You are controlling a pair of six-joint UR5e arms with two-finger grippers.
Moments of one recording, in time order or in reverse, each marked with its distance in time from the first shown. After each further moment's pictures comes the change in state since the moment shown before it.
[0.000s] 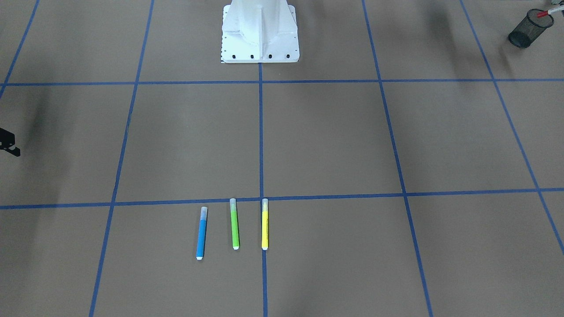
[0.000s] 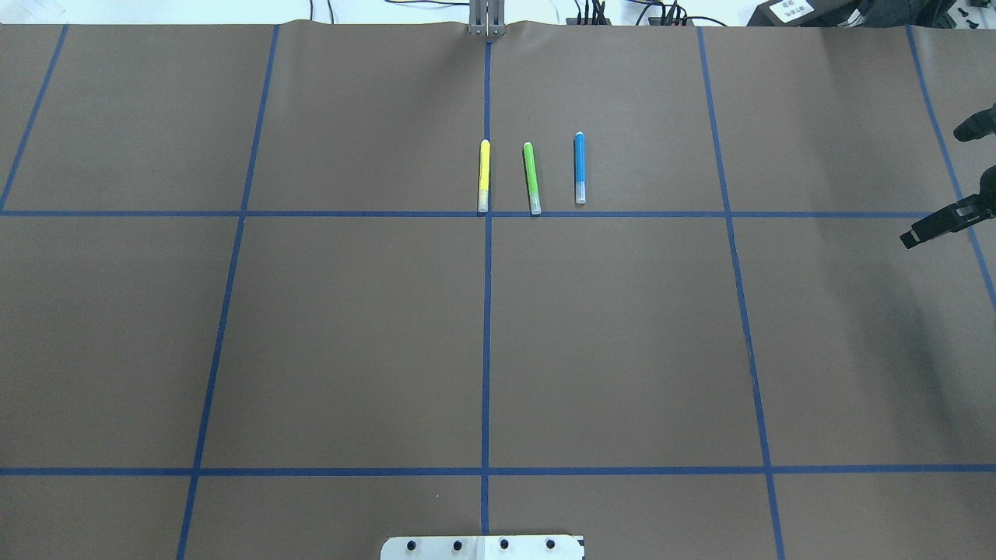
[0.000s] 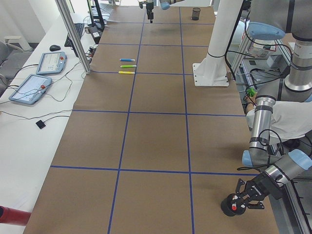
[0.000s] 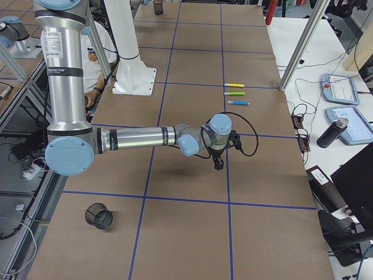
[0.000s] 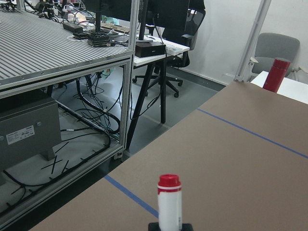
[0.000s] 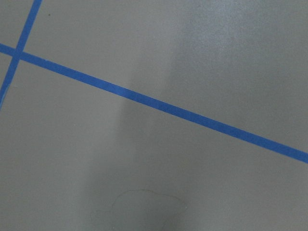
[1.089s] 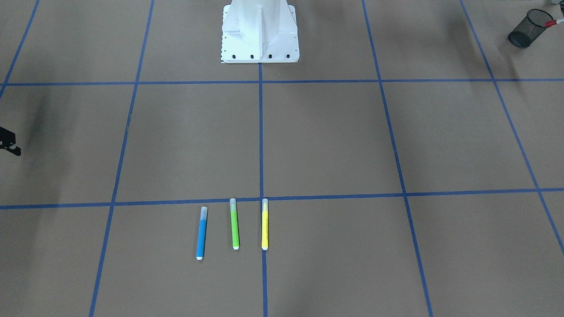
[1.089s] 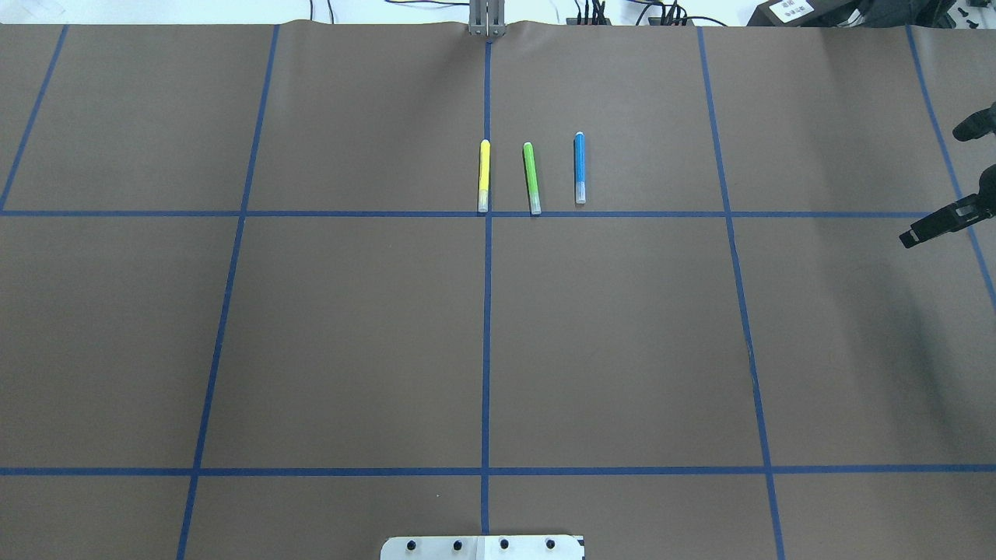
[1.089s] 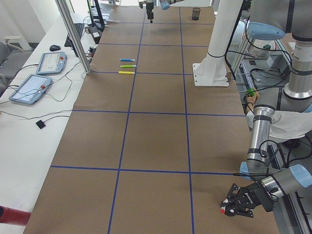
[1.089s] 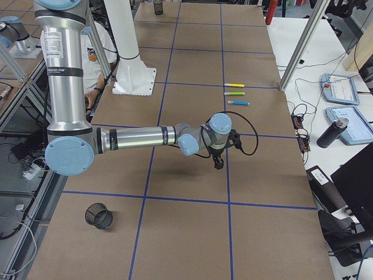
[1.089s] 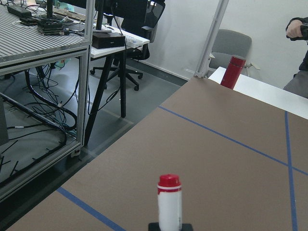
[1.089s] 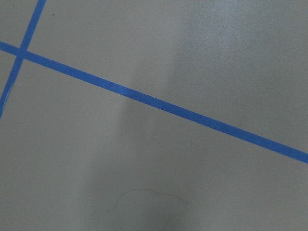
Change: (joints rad) left arm 0.002 -0.165 0.145 -0.010 -0.165 -0.009; right arm -0.001 0.000 0.006 0.000 0.001 -0.004
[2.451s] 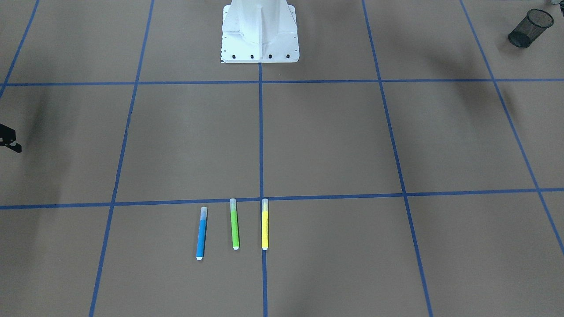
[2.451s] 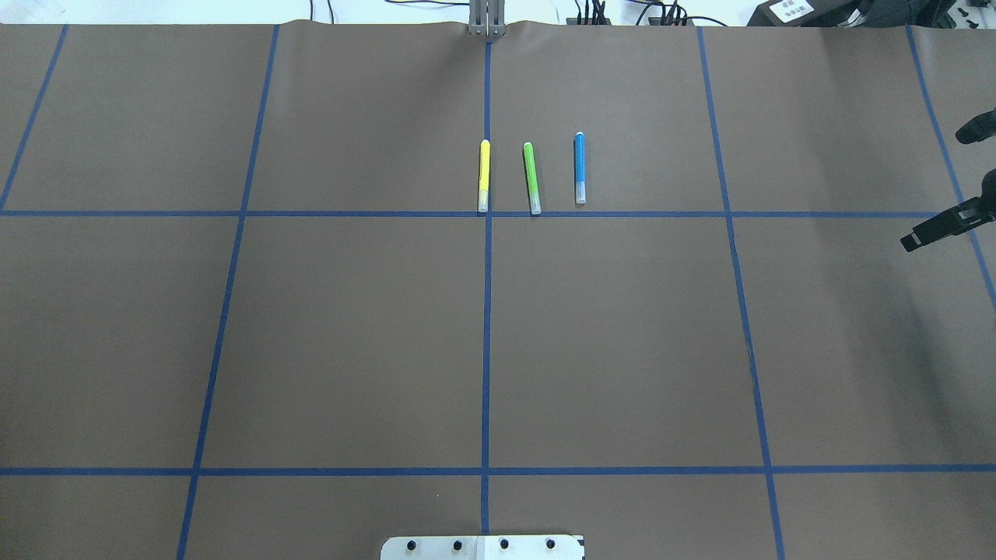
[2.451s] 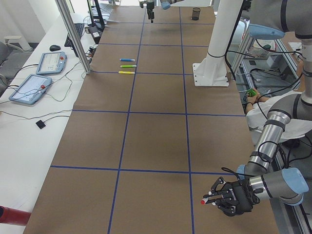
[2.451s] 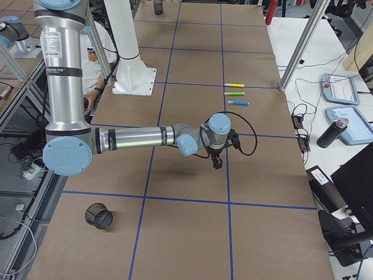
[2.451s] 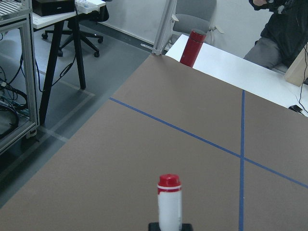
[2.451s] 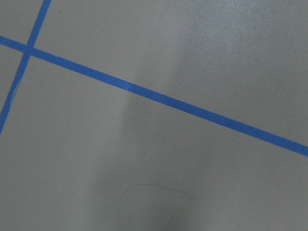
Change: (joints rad) left arm 0.267 -0.091 -0.048 -0.006 -0.060 -0.236; right arm 0.002 -0.010 0.010 0.000 0.017 -0.001
